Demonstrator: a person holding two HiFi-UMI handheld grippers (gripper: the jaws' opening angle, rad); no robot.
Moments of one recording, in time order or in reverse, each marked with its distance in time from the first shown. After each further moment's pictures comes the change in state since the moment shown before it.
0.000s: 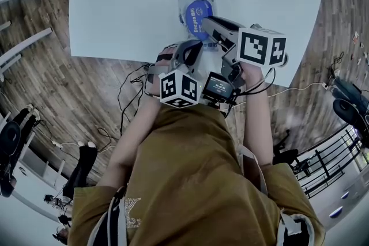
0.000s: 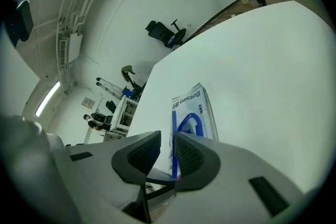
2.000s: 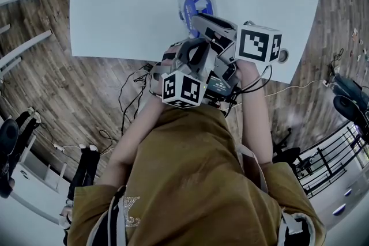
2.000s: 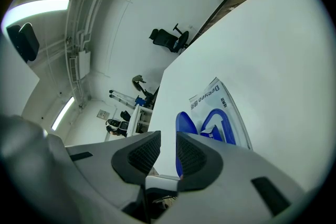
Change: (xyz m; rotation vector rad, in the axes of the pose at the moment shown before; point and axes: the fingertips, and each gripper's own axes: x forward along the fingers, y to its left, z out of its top) left arm 0.000 -0.003 0.035 -0.054 -0.152 0.022; right arm 0.004 0.026 0.006 0.088 -0.065 0.175
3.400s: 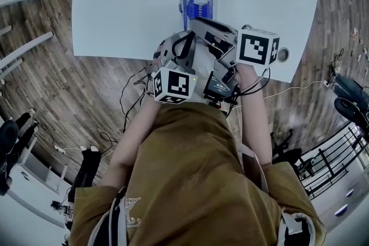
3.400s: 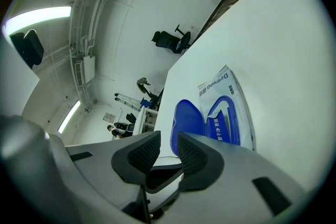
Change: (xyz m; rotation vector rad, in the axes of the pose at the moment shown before) left arm -0.013 0.045 -0.013 -0.132 -0.014 0.141; right arm -0.002 0.004 -0.006 0.023 -0.015 0.059
